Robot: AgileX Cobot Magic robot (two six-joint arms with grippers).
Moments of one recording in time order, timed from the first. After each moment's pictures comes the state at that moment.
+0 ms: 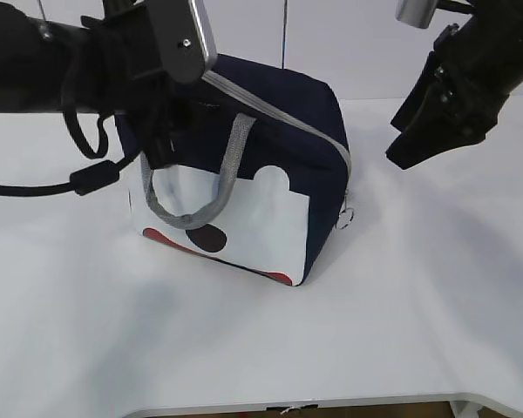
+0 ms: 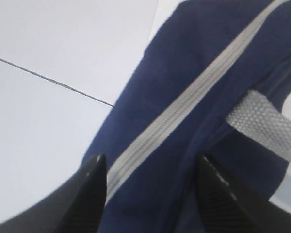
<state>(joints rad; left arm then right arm) -0.63 1.56 -1.05 -0.86 -0.04 1.79 0.15 1.68 -1.51 0.49 1.22 -1.24</state>
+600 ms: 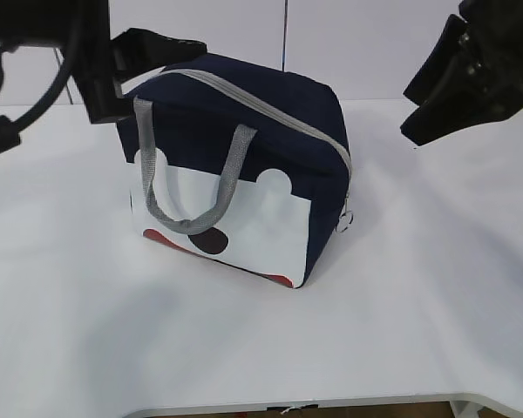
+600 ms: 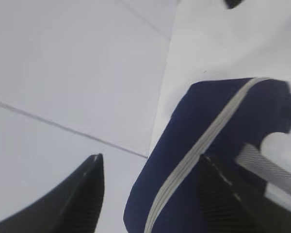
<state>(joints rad) -0.63 1.32 -1.05 -0.81 0.17 1.79 0.15 1.58 -1.51 0.48 1.23 -1.27</state>
